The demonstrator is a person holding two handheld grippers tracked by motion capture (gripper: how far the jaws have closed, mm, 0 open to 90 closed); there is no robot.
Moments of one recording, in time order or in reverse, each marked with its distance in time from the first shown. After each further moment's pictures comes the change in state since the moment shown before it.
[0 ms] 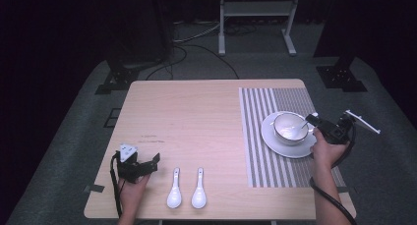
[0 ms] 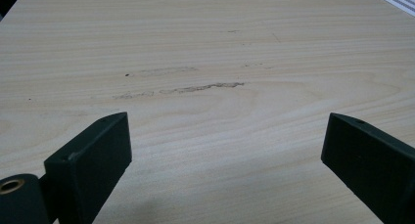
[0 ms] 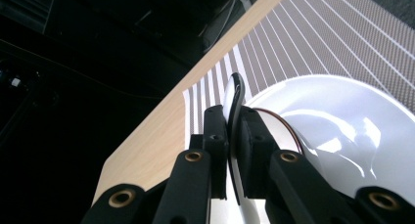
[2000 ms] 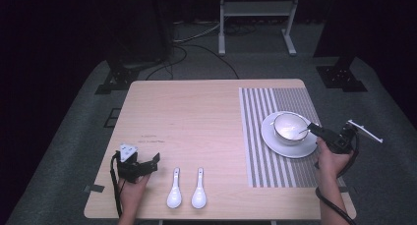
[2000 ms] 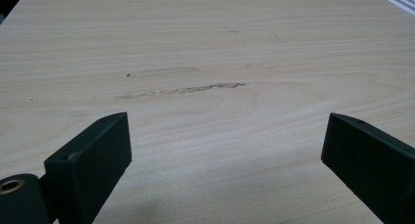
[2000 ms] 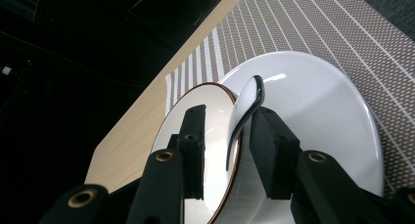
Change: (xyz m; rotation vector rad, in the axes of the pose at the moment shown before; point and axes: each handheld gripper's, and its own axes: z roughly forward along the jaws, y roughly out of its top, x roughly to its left) left arm 0.000 0.000 0.000 -0.002 0.004 -0.001; right arm -0.034 -0.007 -0.008 0.040 -0.002 0.006
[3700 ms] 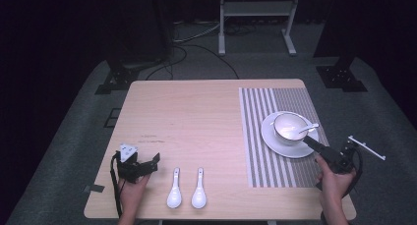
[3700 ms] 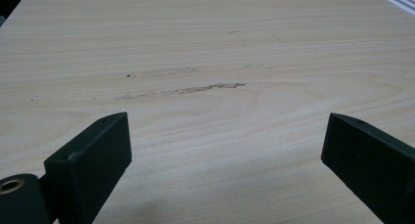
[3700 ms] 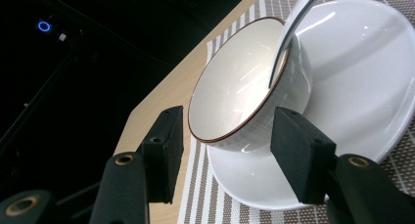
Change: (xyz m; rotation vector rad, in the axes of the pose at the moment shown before) left arm 0.000 0.000 0.000 0.001 0.002 0.005; right arm 0.000 -0.042 -0.036 0.042 0.156 -0.100
